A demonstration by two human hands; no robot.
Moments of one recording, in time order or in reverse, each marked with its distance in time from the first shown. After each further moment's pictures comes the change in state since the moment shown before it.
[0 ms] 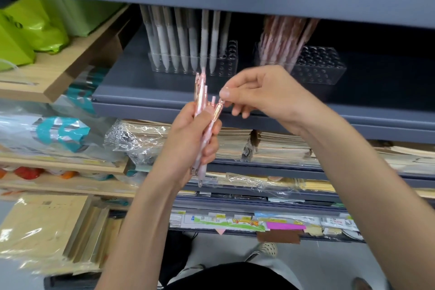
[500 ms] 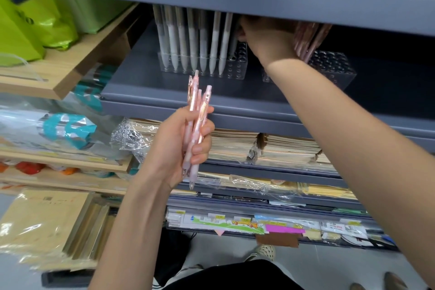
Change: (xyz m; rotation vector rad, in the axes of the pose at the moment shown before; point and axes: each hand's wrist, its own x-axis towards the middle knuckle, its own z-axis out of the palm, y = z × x) left_hand 0.001 0.004 -0.031 -0.237 -0.088 -0.060; right_hand 0.115 -0.019 -0.010 -0.291 0.494 0.018
